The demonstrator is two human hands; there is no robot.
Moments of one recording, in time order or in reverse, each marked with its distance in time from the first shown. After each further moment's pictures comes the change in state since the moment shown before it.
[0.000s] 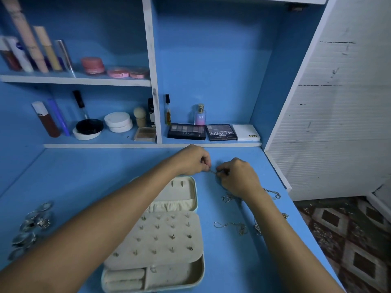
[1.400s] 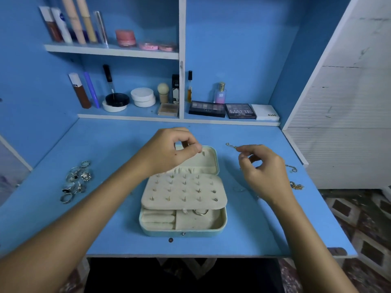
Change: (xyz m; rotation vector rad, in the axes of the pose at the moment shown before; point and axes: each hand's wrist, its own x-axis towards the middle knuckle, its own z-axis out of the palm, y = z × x) left_hand -0.169 -0.005 -0.030 -0.290 0.349 0.152; right_hand -0.102 -0.028 -0.007 0.542 0.296 -0.115
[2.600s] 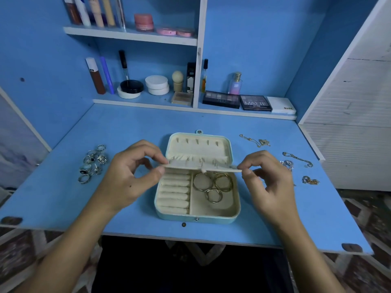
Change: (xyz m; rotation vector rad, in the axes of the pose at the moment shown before) left_hand -0.111 -0.018 -0.019 -0.306 0.265 0.037; right_hand -0.051 -0.022 0.013 0.283 -0.077 -0.302
